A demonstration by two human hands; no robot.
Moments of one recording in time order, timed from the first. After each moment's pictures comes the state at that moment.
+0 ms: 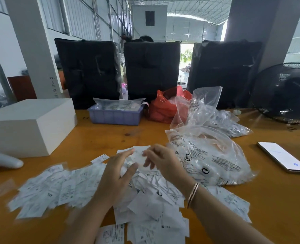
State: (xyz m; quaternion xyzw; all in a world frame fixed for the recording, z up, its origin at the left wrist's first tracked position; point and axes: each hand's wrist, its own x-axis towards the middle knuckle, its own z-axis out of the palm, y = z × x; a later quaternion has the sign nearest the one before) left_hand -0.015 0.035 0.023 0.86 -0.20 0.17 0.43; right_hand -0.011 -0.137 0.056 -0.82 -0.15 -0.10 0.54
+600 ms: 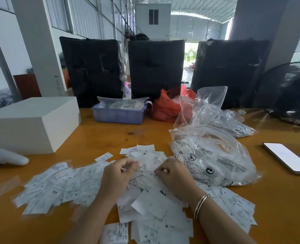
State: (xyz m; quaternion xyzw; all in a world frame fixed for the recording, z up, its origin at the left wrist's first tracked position) left_hand -0.008 0.035 0.017 0.84 -0.13 0.19 0.49; right_hand -0.005 -0.158 0.014 -0.95 -0.09 -0.13 0.27
